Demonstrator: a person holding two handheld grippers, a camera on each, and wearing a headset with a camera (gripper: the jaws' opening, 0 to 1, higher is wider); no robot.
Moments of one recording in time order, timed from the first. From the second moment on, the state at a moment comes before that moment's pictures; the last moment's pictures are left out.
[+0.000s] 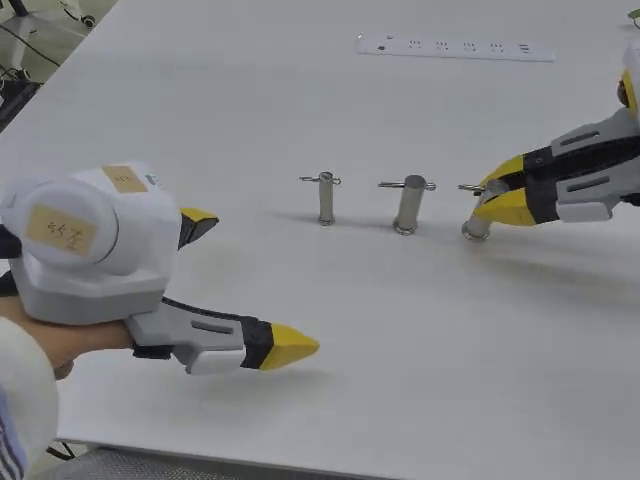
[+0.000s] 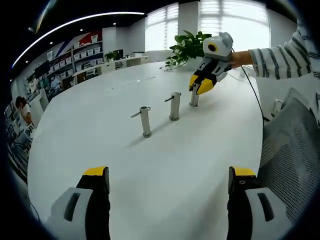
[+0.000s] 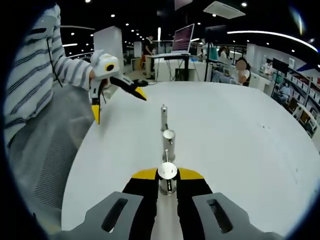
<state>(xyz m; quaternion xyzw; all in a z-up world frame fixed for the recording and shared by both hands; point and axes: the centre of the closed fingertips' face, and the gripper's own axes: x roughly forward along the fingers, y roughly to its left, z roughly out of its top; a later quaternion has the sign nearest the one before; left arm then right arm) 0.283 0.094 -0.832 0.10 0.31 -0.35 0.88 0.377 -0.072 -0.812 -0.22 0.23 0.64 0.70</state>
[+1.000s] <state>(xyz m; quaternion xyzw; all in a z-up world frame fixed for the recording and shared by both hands) 0.275 0.094 -0.831 0.08 0.33 -0.34 0.88 0.376 -0.081 -0.822 -0.20 0.24 0.65 0.70</state>
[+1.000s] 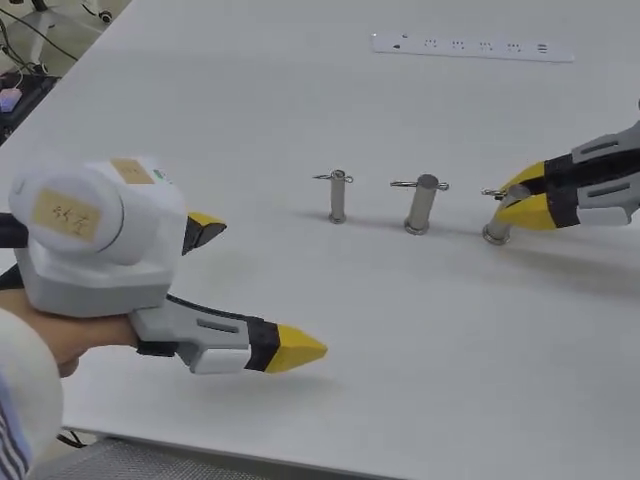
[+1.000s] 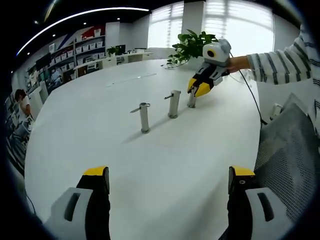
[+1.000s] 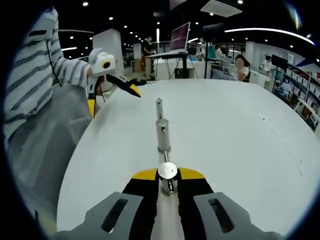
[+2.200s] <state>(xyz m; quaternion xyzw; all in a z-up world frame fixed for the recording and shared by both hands) 0.273 0.101 -0.804 0.06 0.30 -0.31 0.90 0.319 -0.131 -0.780 0.01 0.22 0.42 0.88</state>
